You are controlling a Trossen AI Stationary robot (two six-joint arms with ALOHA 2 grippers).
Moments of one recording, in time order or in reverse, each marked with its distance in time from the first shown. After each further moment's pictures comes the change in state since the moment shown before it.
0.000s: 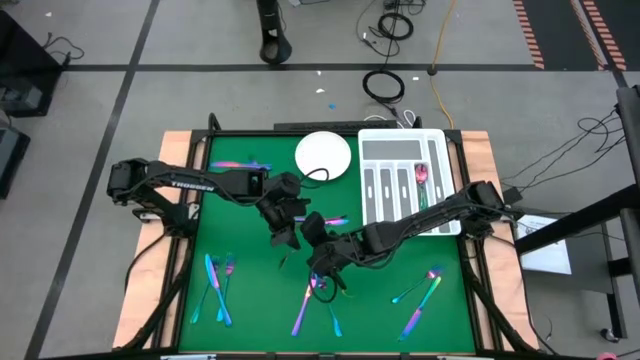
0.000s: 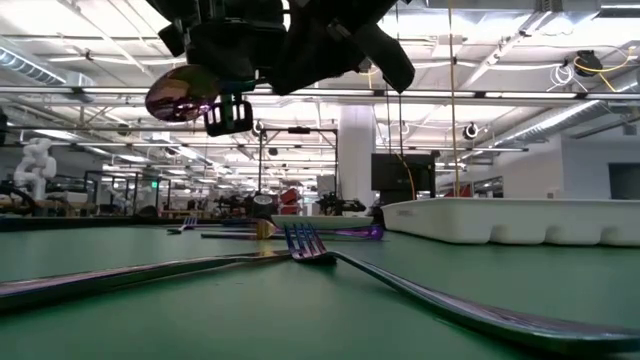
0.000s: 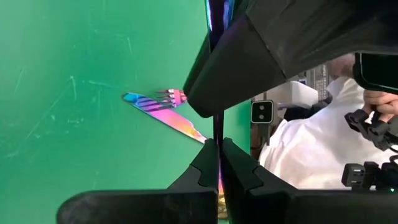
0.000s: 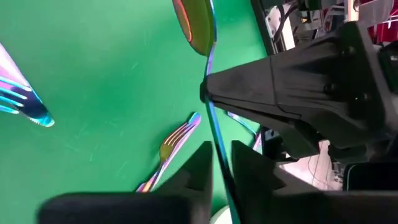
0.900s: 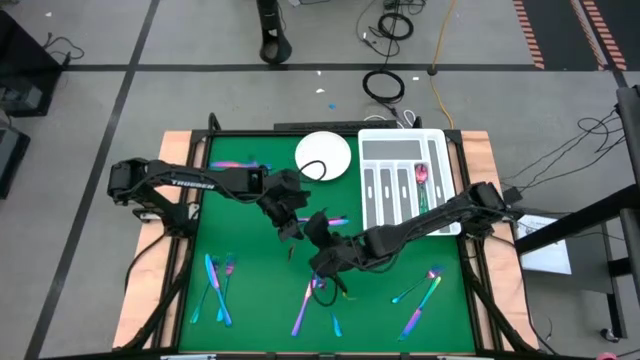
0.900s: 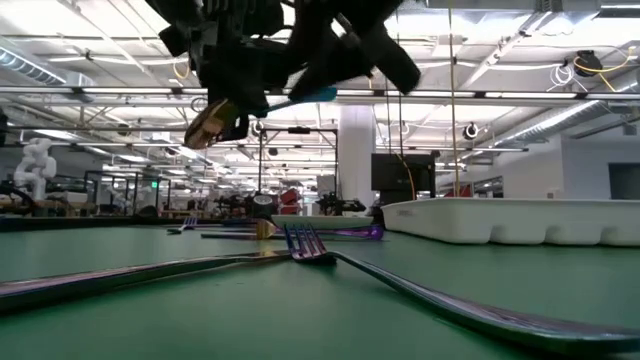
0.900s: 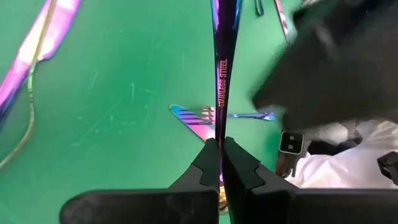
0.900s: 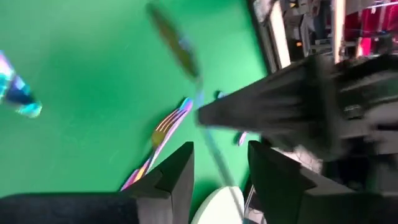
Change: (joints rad) left arm 0.020 0.000 0.000 -0.011 -0.147 -0.110; right arm 0.029 -0.004 -0.003 -0.015 0.104 0.029
